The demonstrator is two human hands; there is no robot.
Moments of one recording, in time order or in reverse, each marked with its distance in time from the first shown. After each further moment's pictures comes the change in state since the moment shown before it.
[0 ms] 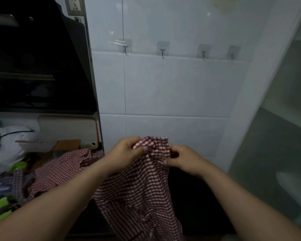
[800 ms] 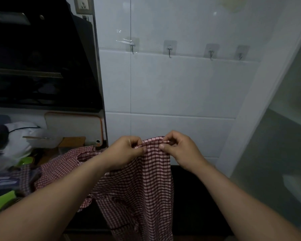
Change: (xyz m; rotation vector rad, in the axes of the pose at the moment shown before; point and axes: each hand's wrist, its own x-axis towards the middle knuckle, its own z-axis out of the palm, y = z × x) left_hand -0.008 0.000 -0.021 0.011 -0.063 -0.124; right_hand 0.012 -0.035 0.021 0.135 0.306 -0.128
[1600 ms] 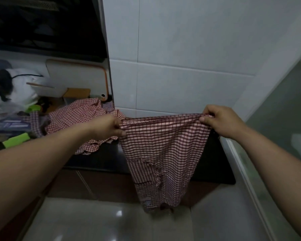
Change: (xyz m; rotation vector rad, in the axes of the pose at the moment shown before) left_hand -0.051 -0.113 -0.005 0.615 -0.273 -0.151; right_hand -0.048 0.064 -0.077 -0.682 -0.139 0.079
